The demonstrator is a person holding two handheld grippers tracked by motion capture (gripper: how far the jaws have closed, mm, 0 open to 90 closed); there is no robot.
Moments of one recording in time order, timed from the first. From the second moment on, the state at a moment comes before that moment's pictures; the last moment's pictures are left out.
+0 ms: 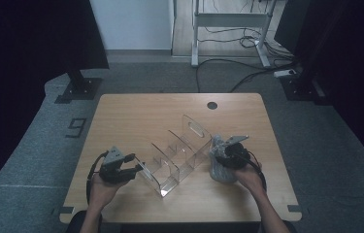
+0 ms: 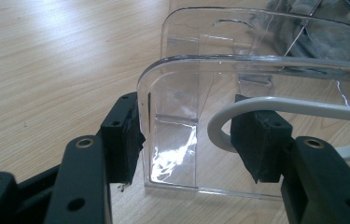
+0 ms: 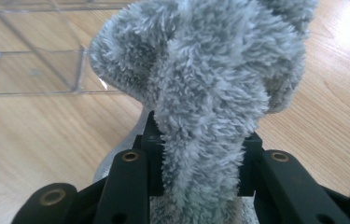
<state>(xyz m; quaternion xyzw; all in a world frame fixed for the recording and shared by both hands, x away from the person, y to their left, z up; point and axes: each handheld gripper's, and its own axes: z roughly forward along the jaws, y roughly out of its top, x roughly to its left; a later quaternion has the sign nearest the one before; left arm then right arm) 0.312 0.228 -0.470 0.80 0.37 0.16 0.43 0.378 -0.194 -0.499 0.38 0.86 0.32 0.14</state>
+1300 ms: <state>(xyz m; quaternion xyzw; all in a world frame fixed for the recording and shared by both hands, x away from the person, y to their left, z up) 0.310 0.219 -0.469 0.81 0.38 0.16 0.43 0.355 -0.144 -0.494 0.29 0.87 0.39 0.10</state>
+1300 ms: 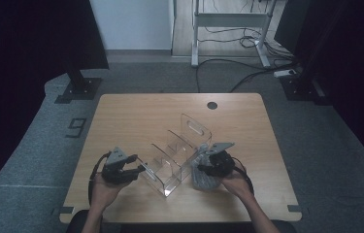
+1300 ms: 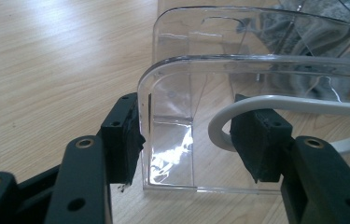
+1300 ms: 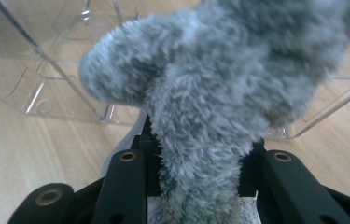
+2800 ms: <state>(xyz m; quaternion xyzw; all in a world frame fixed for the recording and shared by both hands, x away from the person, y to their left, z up) 0.315 0.220 -0.471 0.79 0.39 0.17 0.44 0.356 -0.149 -0.498 0.31 0.88 0.35 0.11</state>
